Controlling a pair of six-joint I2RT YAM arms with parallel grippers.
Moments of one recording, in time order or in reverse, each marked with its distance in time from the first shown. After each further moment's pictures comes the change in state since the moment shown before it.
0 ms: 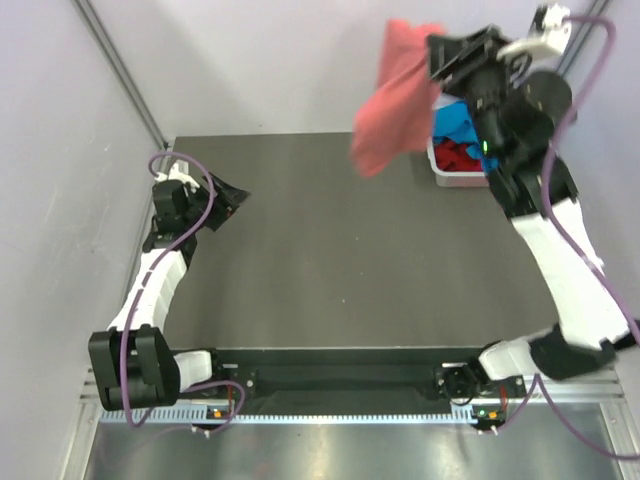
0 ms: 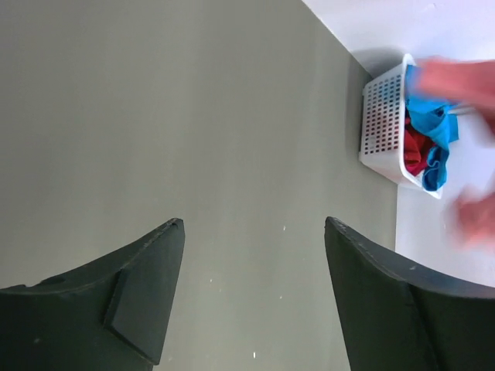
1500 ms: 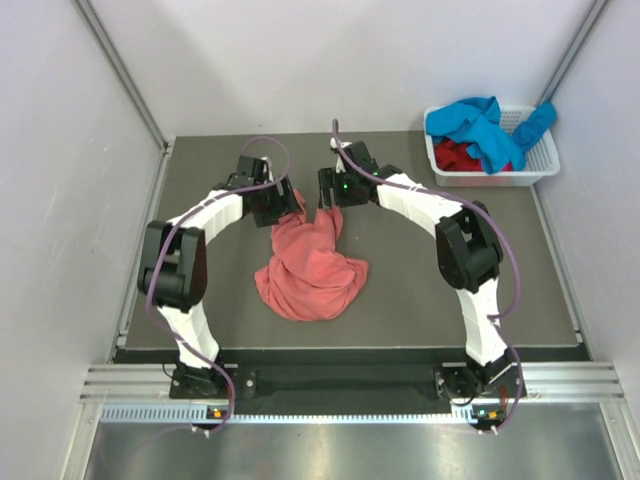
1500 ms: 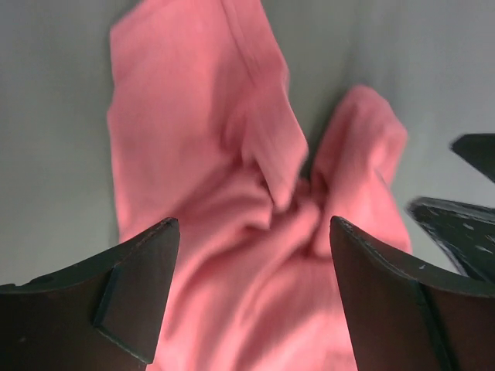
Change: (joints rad) left arm -0.312 0.597 0.415 -0.299 -0.168 0.218; right arm 0.135 0.672 -0.244 -0.237 -0.392 -0.129
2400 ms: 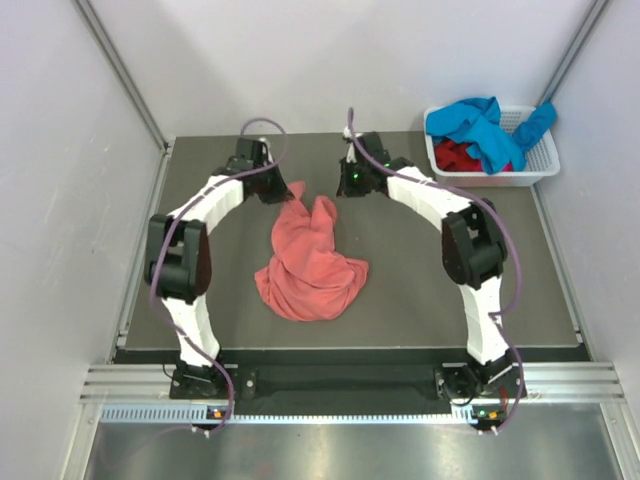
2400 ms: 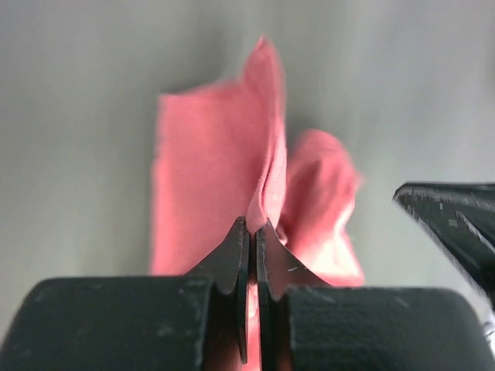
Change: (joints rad) left arm 0.005 0.158 0.206 -0.023 0.023 -0.031; right arm -0.063 0.062 0.062 0.003 -0.085 0.026
